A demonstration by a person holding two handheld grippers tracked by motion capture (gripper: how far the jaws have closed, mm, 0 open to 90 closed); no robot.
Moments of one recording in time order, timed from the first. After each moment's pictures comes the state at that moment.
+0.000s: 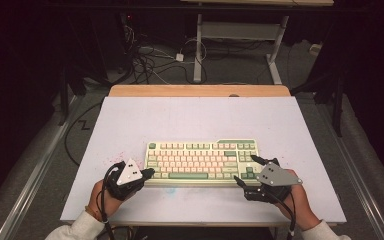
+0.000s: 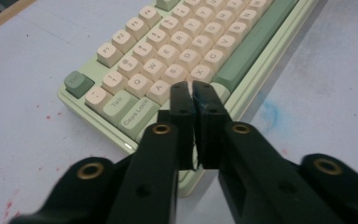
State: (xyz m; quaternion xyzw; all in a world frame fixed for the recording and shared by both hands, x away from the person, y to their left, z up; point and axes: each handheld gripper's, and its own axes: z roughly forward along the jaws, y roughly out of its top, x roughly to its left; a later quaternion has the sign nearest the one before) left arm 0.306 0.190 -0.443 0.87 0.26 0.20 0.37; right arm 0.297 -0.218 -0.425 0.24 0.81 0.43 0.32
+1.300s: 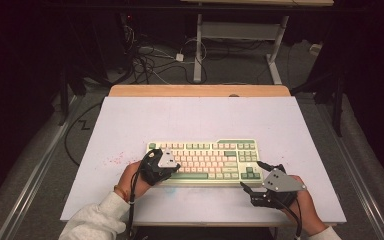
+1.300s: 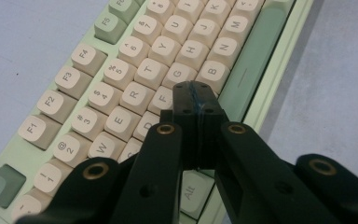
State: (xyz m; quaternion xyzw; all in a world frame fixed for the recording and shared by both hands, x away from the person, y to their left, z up) left arm 0.352 0.118 -0.442 0.92 0.20 0.16 0.30; right arm 0.291 -0.235 -0.441 0.24 0.82 0.40 0.32
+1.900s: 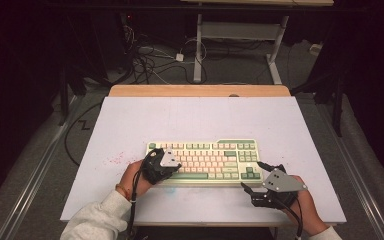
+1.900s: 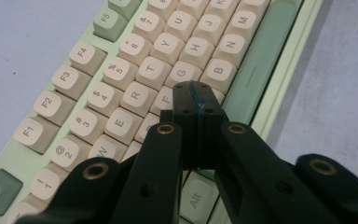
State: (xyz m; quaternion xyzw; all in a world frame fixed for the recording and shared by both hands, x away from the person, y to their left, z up) left arm 0.357 0.114 -0.446 0.92 0.20 0.16 0.29; right arm 0.290 -0.237 -0.441 0.24 0.83 0.40 0.32
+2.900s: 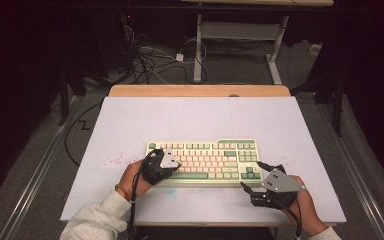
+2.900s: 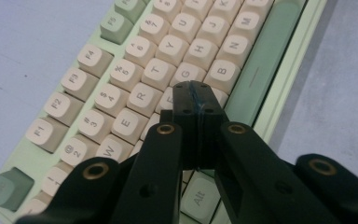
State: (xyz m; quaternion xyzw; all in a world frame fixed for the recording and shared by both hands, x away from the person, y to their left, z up) left arm 0.353 0.116 -0.442 0.92 0.20 0.18 0.30; right arm 0.290 -0.235 -0.441 0.24 0.82 0.40 0.32
